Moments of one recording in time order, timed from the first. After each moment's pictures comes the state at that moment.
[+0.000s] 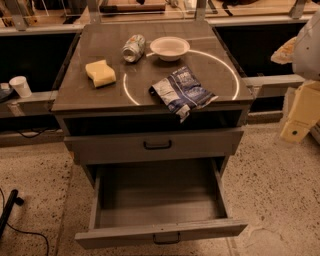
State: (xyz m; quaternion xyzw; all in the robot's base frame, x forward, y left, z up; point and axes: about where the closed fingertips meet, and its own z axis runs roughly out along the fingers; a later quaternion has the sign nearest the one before) arm 0.438 -0.217 0.976 -0.60 0.78 -0.03 0.16
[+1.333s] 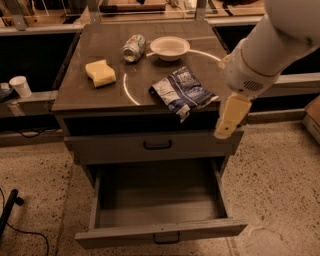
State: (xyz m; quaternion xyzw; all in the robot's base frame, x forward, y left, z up) arm 0.527 -0.151 0.907 -0.64 0.74 -0.05 0.21
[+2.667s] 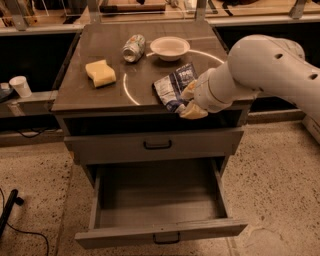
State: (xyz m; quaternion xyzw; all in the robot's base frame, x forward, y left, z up) arm 0.599 -0.087 0.827 -0.66 0.67 -0.03 0.33
